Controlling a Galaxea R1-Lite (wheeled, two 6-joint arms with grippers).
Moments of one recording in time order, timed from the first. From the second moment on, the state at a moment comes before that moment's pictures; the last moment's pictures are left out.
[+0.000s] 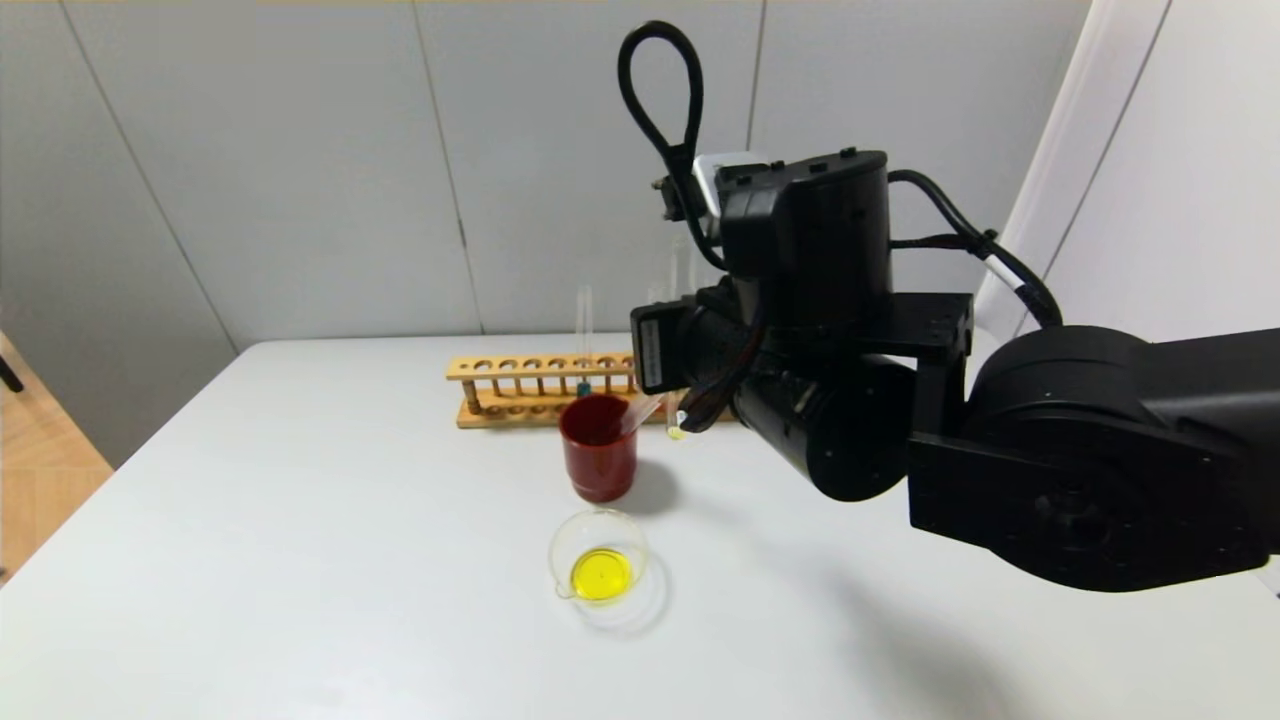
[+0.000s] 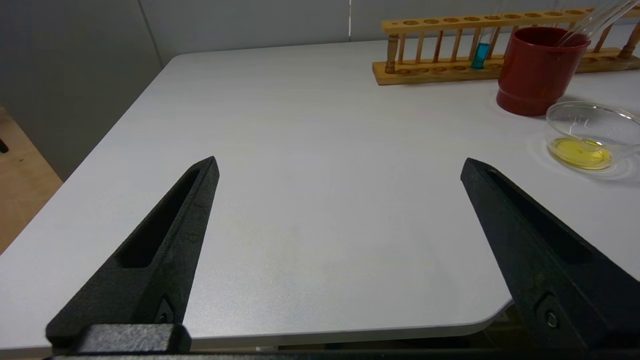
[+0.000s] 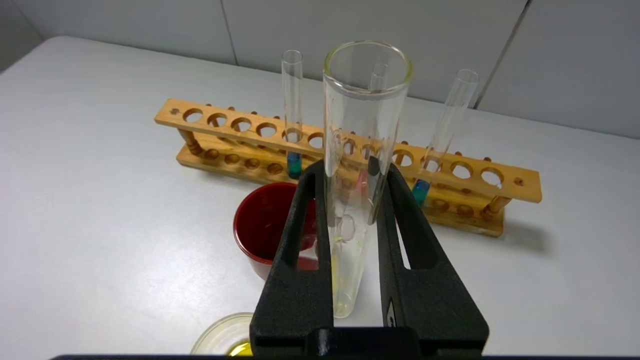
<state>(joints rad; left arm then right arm) 0.00 0.00 0.00 -0.07 0.00 0.02 0.90 1.88 -1.34 -0.28 -0.58 0.16</state>
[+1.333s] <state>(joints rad) 0.00 0.00 0.00 -0.07 0.00 0.02 0.99 1.82 -1.34 -0.34 -0.58 0.14</state>
